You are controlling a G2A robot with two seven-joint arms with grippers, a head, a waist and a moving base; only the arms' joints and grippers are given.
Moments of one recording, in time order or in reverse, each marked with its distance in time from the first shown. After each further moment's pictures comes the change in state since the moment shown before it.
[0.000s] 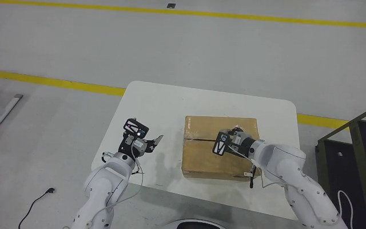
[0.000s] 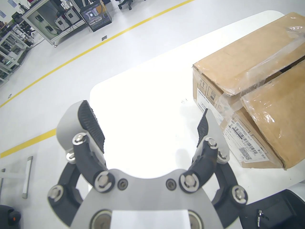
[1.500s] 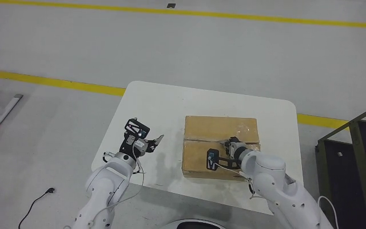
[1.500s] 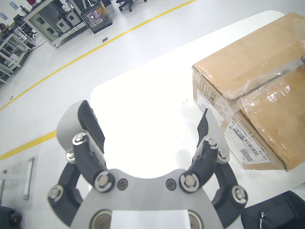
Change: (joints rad) left arm -0.003 0.007 0.014 0.010 0.010 0.016 0.021; right arm -0.013 -0.017 -0.140 -0.012 -0.412 -0.087 0.082
